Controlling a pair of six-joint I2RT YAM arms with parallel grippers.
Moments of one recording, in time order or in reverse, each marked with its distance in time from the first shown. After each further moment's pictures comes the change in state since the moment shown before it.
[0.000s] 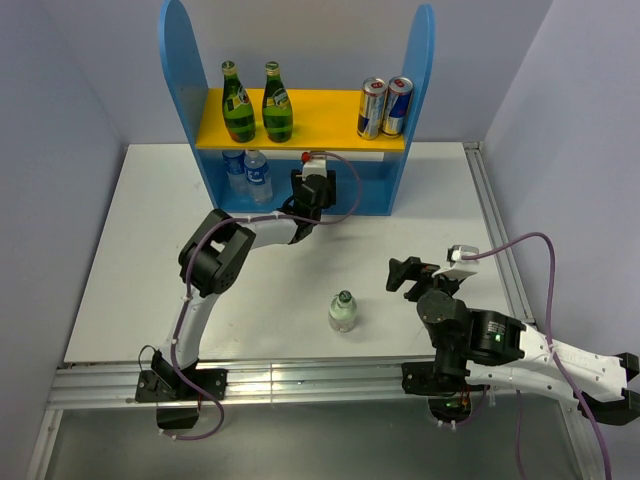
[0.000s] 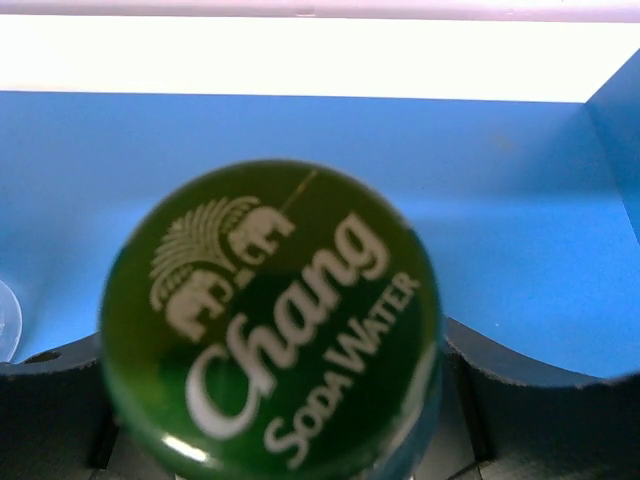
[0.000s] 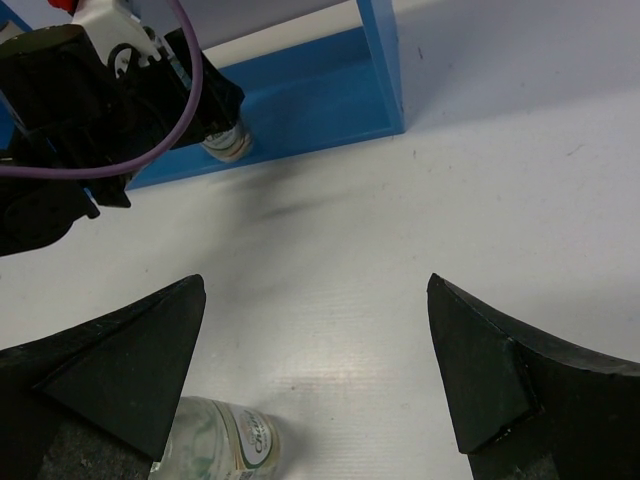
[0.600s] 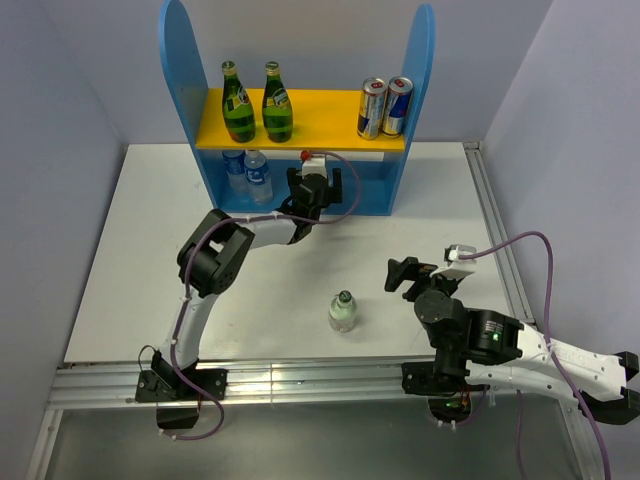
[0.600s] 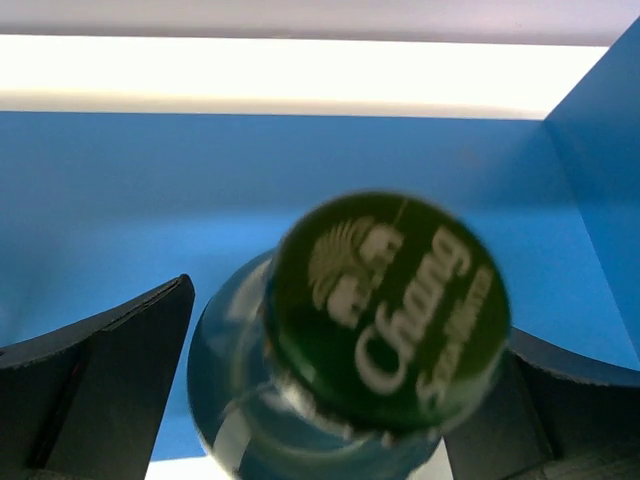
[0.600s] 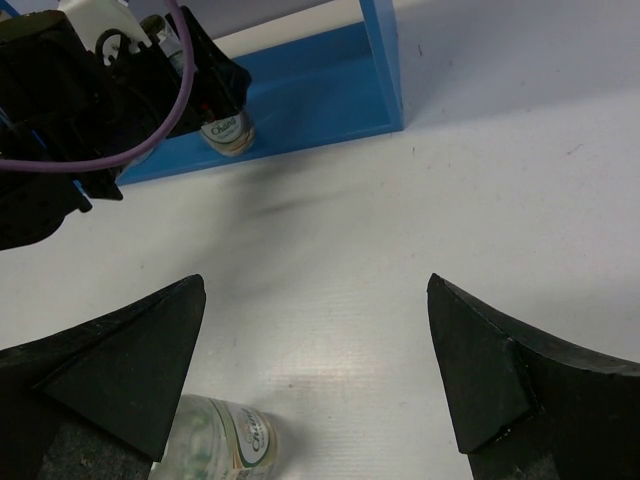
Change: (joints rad) left arm 0.004 -0.002 -0.004 0.047 0.042 -0.005; right arm 0.000 0.017 0.000 0.003 -0.003 -0.003
